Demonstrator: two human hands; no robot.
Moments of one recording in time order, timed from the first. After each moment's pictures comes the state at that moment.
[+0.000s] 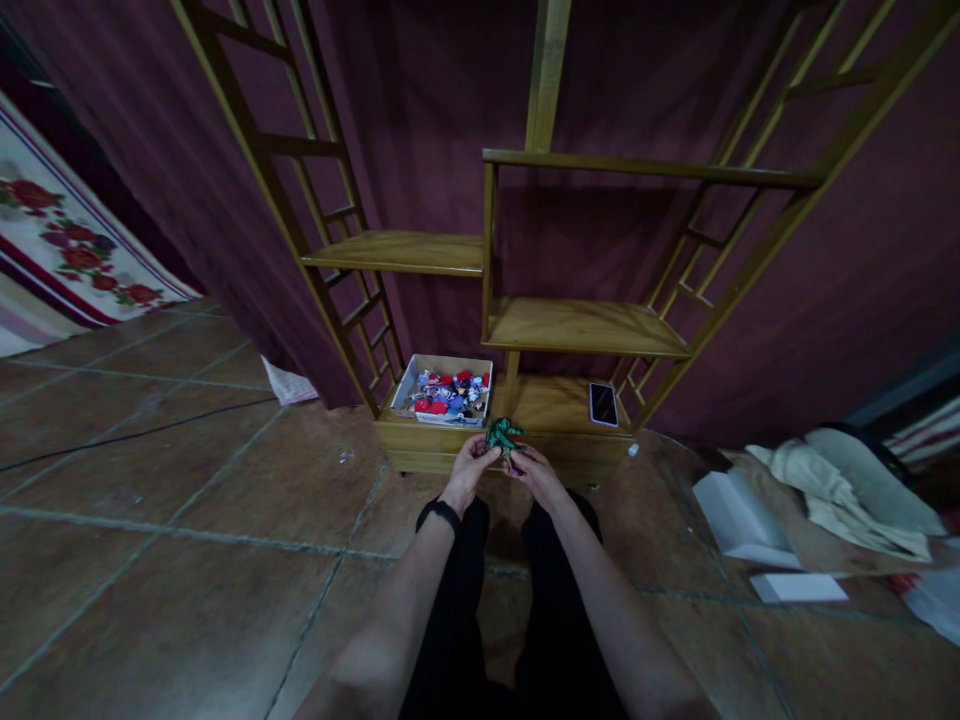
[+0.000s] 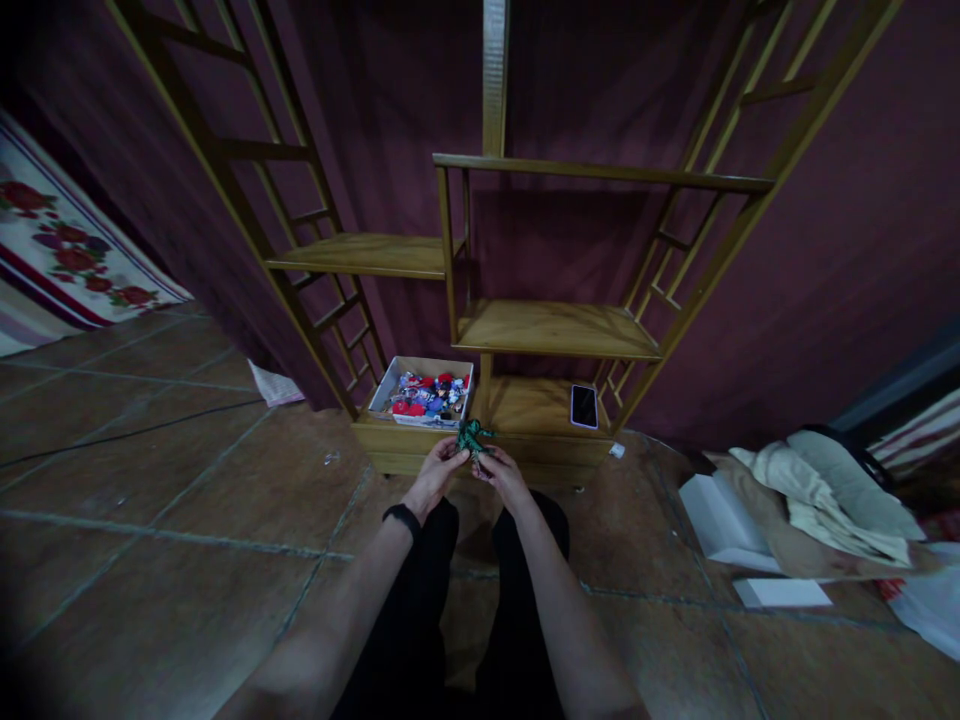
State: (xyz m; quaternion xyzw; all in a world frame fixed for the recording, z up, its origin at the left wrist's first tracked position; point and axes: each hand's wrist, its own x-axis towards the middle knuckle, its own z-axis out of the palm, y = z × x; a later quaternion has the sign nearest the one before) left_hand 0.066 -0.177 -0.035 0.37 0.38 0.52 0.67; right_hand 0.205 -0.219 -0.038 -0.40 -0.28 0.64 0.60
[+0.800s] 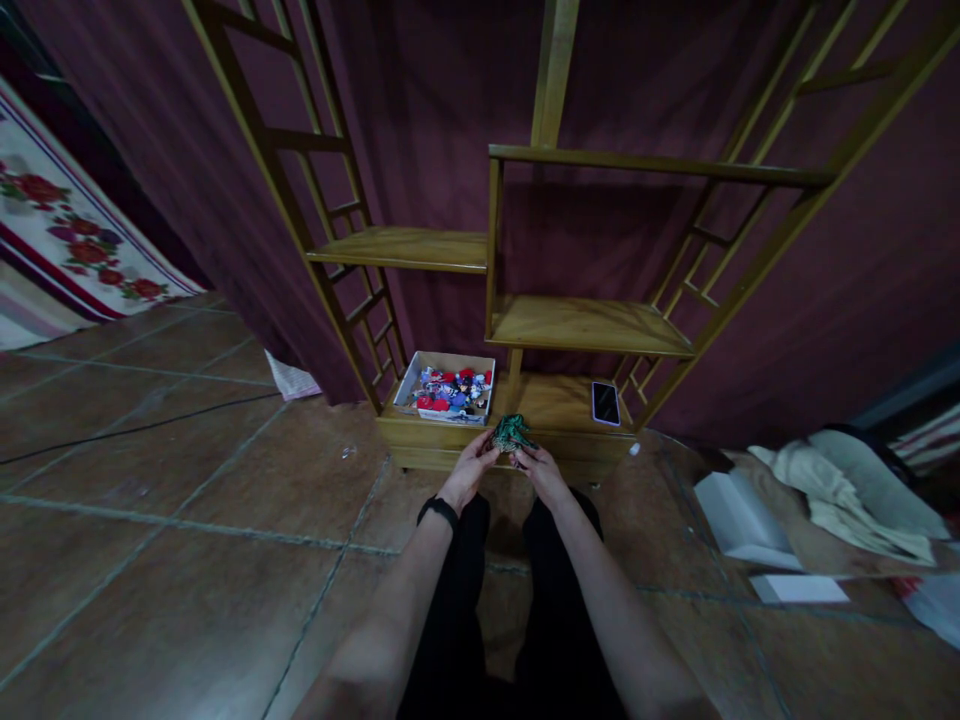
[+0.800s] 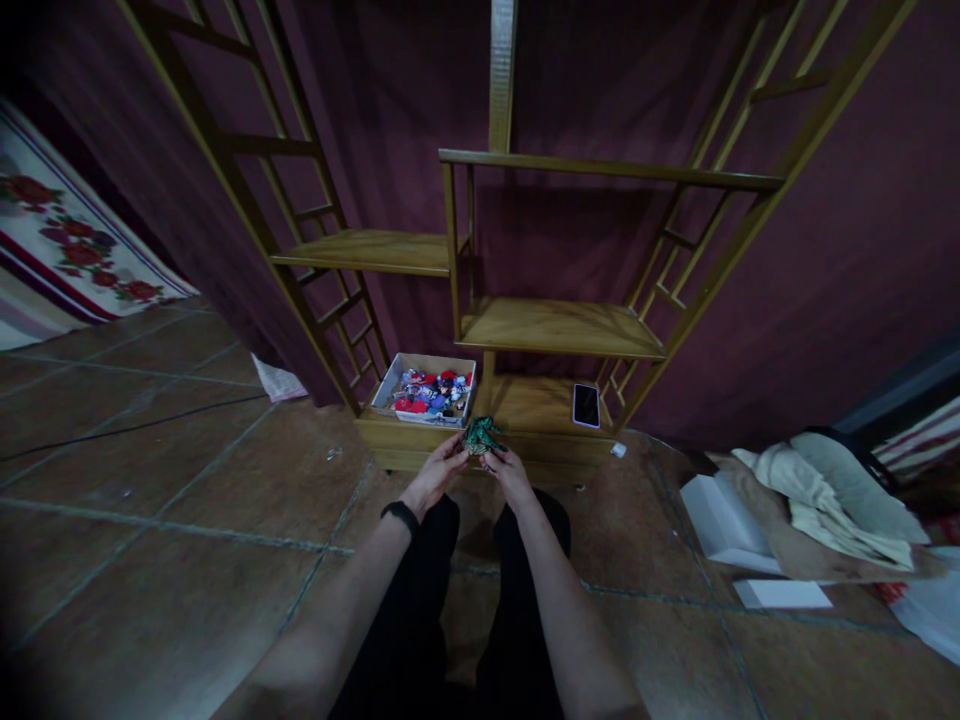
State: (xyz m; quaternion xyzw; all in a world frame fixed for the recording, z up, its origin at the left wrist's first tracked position) left_hand 0.059 -0.181 -0.033 0.37 0.35 0.47 0.72; right_hand 0.206 -0.217 -0.037 -0.42 -0.32 0.59 0.61
